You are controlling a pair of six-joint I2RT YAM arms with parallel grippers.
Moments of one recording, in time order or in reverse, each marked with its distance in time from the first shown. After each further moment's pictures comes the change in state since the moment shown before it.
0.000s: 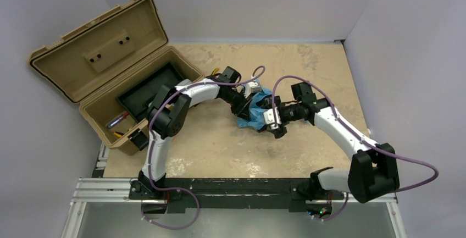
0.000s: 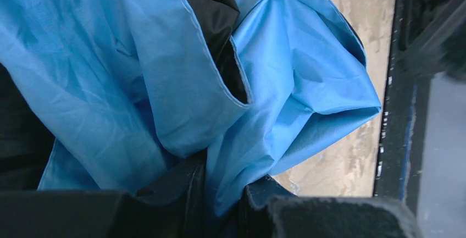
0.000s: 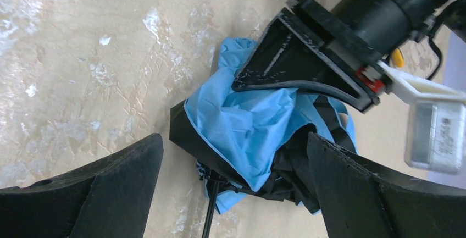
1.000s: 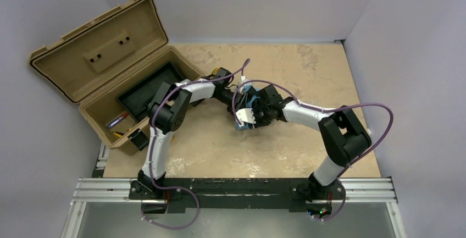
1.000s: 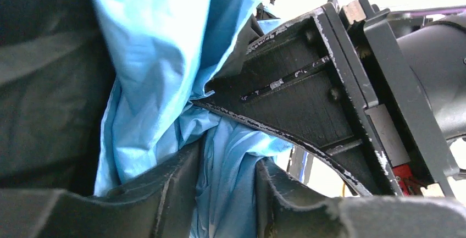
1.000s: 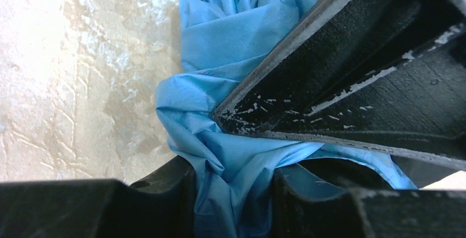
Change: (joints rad) left arm 0.076 0.103 0.019 0.028 0.251 -0.382; right arm 0.275 0.375 0.029 0.329 0.520 0.313
